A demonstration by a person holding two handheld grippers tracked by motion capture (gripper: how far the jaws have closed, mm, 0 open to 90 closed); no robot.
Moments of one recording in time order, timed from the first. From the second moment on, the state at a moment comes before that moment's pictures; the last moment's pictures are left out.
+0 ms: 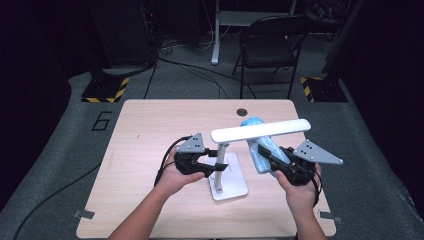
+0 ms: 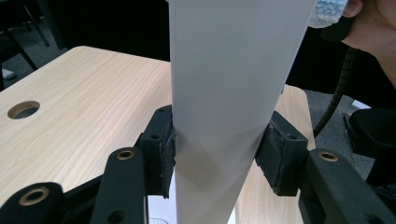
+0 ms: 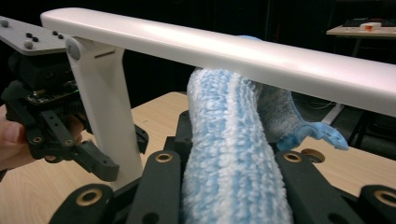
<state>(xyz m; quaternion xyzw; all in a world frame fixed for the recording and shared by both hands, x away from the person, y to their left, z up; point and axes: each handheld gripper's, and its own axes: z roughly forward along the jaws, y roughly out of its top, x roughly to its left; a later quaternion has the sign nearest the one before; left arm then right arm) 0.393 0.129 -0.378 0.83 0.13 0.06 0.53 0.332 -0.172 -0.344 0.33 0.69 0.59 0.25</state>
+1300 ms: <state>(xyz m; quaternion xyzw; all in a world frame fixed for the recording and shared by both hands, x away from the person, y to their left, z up) 0.386 0.159 -0.372 0.85 0.13 0.06 0.51 0.330 -0.184 -0.348 0.34 0.69 0.59 0.26</state>
